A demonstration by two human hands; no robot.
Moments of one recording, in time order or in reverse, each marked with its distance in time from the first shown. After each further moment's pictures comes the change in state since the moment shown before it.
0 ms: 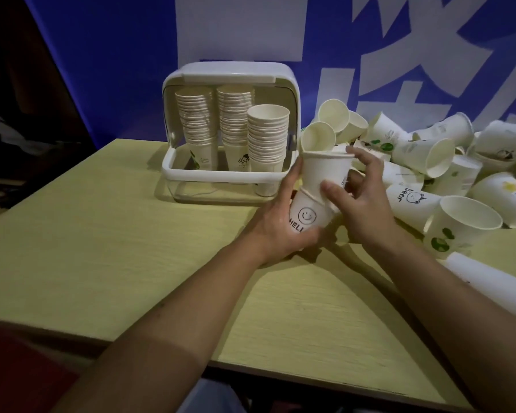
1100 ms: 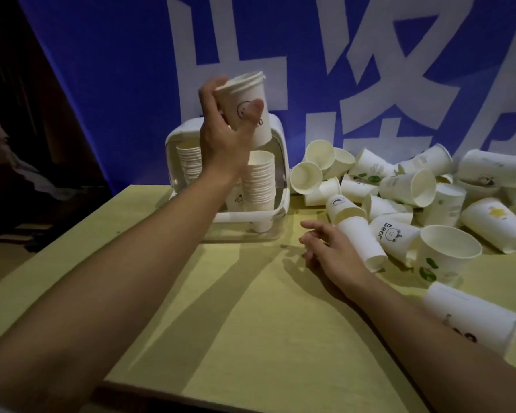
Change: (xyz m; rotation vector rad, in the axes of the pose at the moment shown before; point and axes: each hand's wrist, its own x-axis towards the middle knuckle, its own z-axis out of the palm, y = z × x) left_hand 0.100 0.084 -0.101 -0.142 0.749 0.250; right_hand -0.004 0.026 0.011 0.168 -0.098 0.282
